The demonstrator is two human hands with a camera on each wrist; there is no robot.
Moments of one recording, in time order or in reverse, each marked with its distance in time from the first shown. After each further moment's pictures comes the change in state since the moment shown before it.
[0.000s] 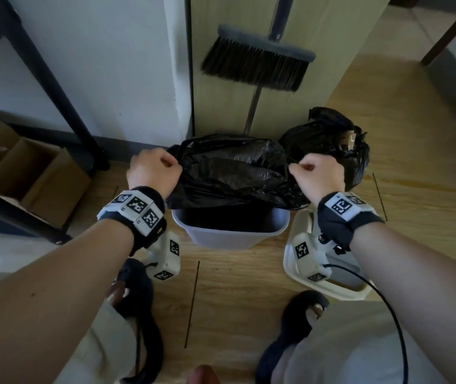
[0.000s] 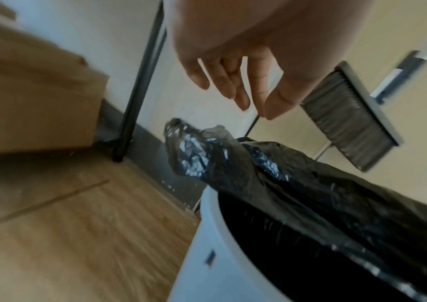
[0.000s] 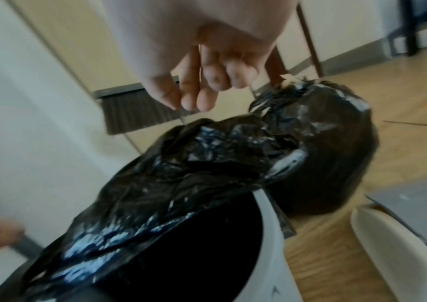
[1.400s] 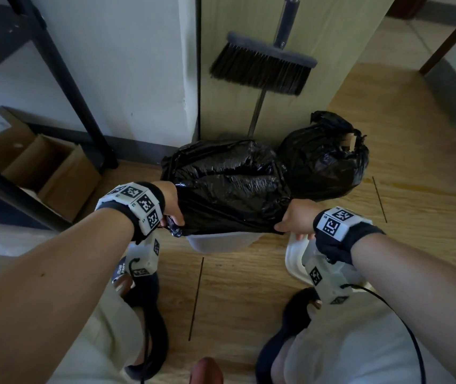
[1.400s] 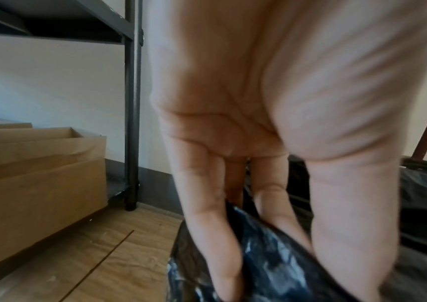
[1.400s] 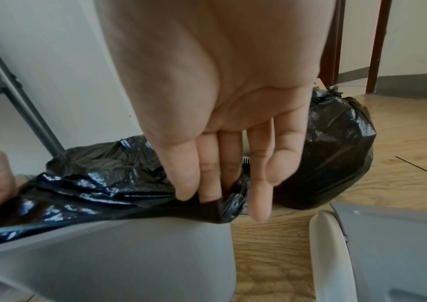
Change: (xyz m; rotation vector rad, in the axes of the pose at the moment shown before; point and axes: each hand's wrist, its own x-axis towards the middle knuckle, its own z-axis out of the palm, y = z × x) left_hand -0.021 -0.010 -0.017 0.441 -0.863 -0.149; right_hand -0.047 -0.004 0.010 -0.592 -0.796 0.040
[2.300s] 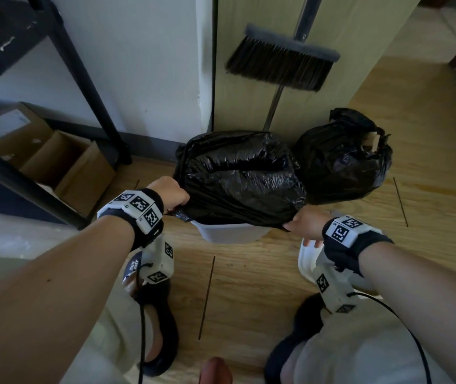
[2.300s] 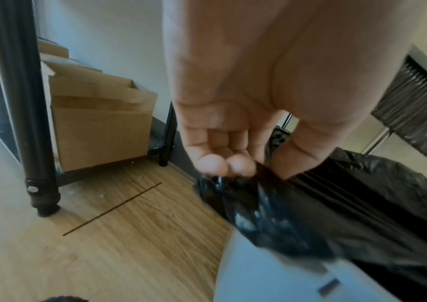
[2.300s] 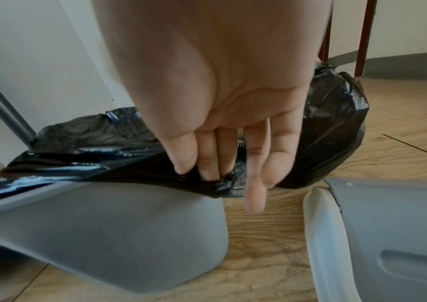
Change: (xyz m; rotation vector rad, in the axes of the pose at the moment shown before) left_hand 0.016 -0.018 0.001 -0.288 0.222 -0.027; right_hand 0.022 -0.002 0.016 0.085 -0.033 0.048
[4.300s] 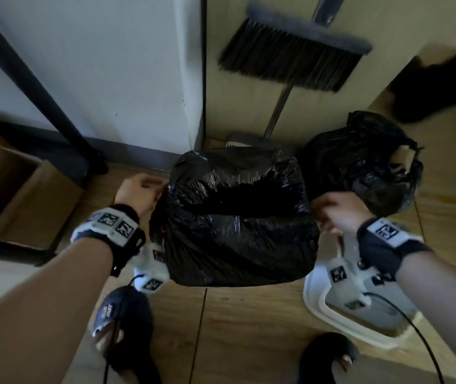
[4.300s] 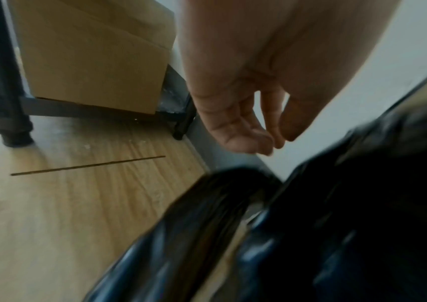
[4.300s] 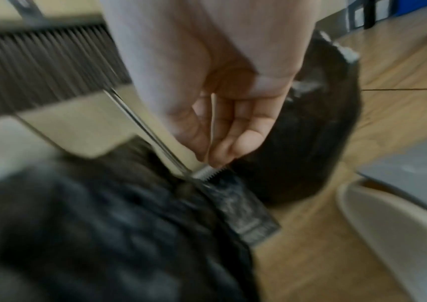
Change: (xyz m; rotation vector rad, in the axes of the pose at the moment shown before) left_hand 0.121 -0.011 -0.007 -0.469 0.272 -0.010; right_hand 0.108 0.031 -0.058 0.527 0.289 0.000
